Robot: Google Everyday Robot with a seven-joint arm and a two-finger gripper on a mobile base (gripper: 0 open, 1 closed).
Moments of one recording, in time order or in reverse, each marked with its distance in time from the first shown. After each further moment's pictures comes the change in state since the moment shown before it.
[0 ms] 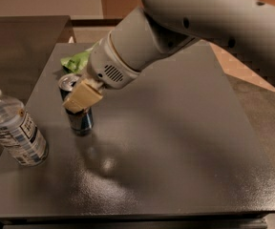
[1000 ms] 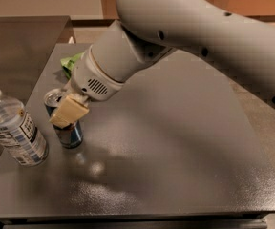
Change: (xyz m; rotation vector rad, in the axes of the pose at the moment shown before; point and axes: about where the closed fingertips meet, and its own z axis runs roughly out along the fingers) arm -0.003 0.024 0.031 -0.079 0.027 -0.042
